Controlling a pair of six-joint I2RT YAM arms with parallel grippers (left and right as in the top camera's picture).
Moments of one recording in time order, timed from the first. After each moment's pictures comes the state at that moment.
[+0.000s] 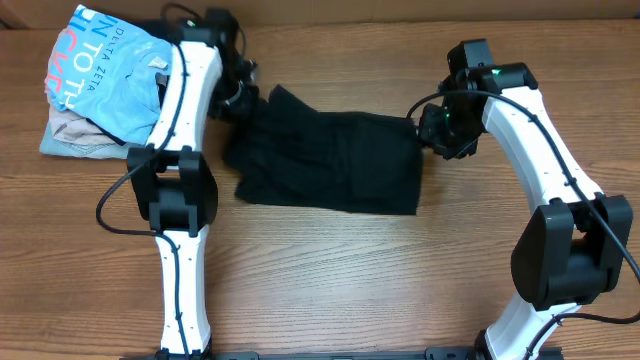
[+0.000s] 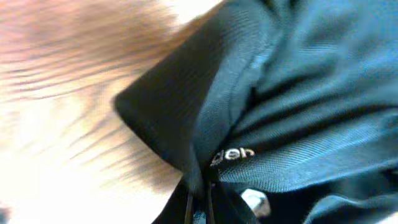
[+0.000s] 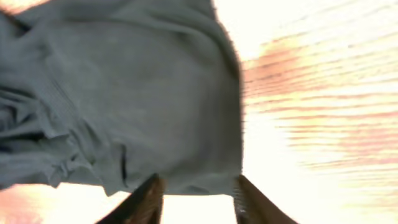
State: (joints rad) left arm -0.10 2.51 2.45 -1.52 0.10 0.14; right arm 0.13 1.92 1.63 -1.14 -0.22 0.38
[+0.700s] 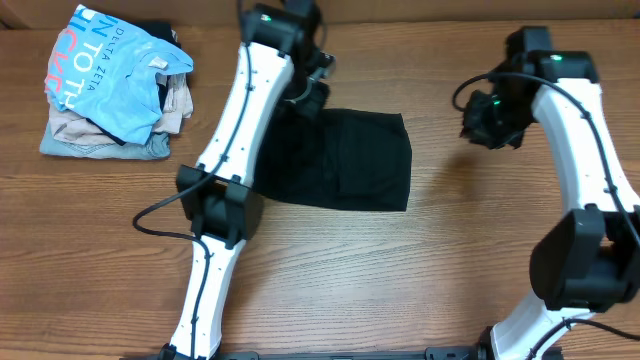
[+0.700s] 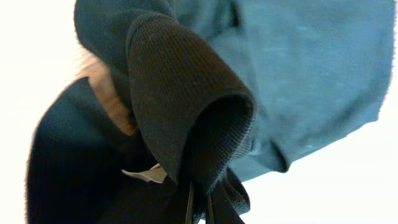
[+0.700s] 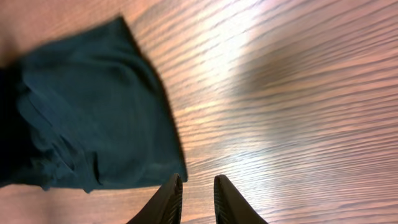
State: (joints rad) left arm -0.38 2.51 2.72 -1.69 0.15 0.08; right arm -0.06 1.89 1.74 -1.27 -0.22 0.32
